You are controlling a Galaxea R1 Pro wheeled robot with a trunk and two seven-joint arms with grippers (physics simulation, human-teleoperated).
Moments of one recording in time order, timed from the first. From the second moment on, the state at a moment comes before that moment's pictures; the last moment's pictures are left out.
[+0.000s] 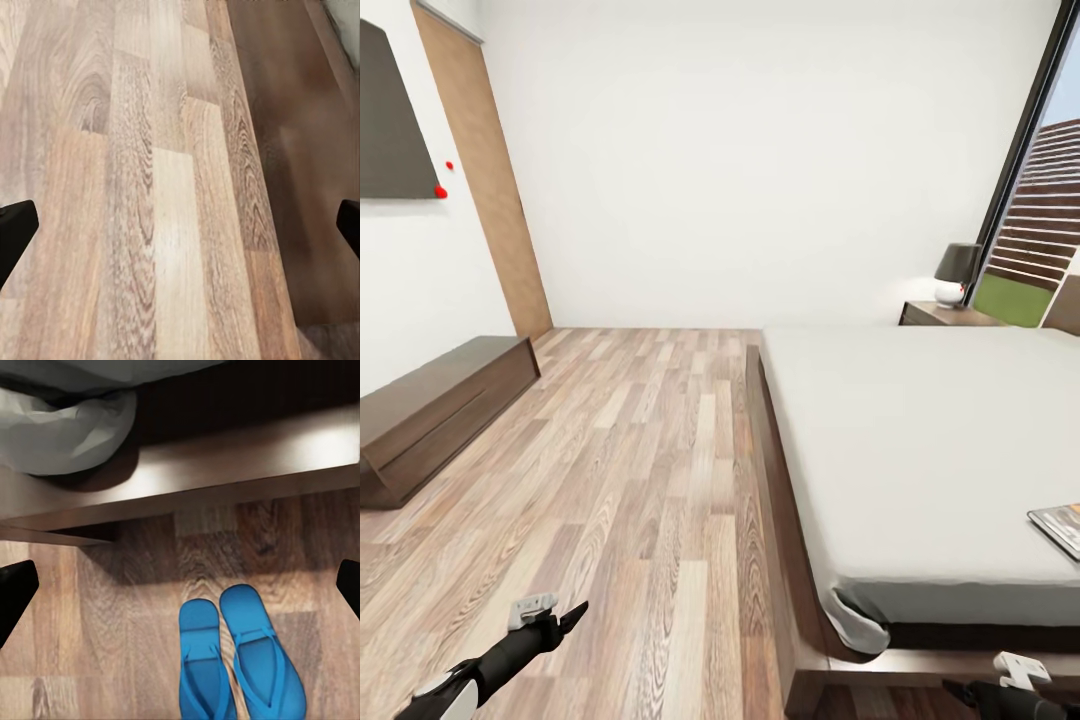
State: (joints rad) left arm -0.45 0.25 0.12 -0.32 0.33 -0.11 -0.66; right arm -0.49 -0.50 0.47 -0.13 -0.74 0.08 0.60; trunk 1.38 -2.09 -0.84
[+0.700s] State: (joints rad) left arm -0.45 0.25 0.11 -0.32 0.33 -0.11 -0.66; right arm -0.49 -0.50 0.47 -0.13 -0.74 0.08 0.60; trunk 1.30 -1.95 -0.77
